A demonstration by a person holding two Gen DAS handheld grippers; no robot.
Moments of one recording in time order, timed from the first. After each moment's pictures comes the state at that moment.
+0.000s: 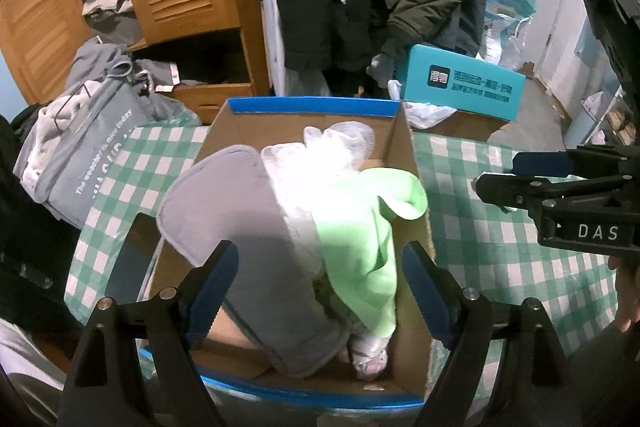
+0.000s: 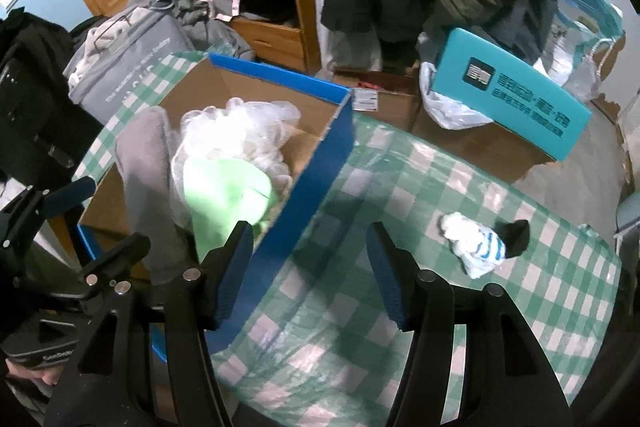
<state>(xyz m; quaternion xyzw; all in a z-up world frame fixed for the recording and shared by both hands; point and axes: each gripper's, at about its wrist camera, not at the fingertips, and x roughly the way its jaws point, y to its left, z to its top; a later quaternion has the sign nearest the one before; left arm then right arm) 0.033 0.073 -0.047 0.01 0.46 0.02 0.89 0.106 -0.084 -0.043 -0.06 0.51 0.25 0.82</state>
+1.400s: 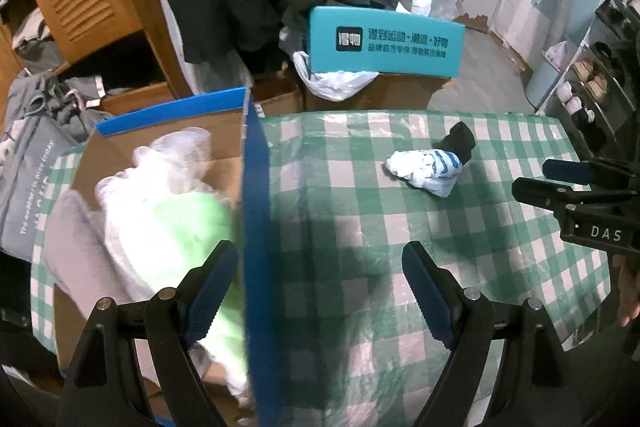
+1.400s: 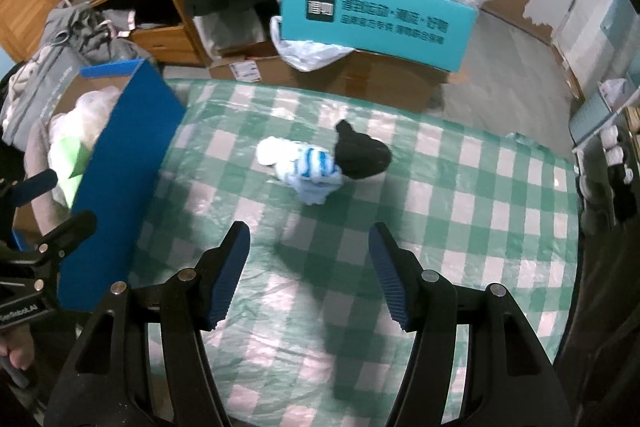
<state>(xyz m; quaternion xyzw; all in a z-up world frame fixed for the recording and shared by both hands) 0.082 -0.053 -0.076 0.05 0.51 -0.06 0.85 0.109 -0.254 -0.079 -0.01 0.55 0.11 0.83</state>
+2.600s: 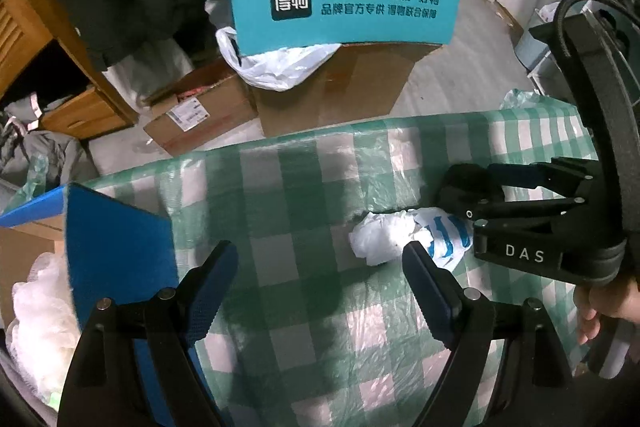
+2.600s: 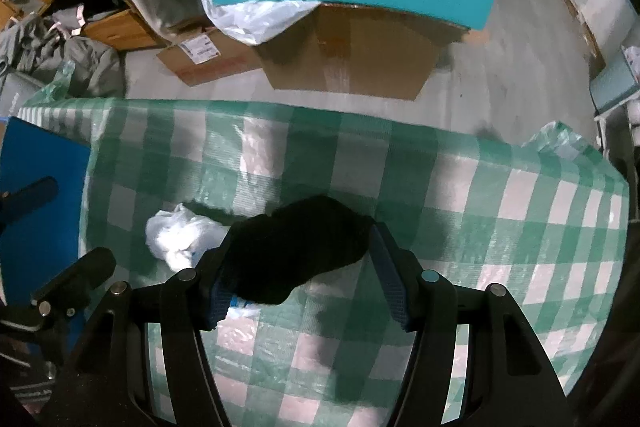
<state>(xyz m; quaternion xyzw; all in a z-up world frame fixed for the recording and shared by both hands) 0.203 -0.123 -0.146 0.08 0.59 -0.12 0.80 0.231 -0.276 -0.178 0.02 0.64 0.10 0.77</state>
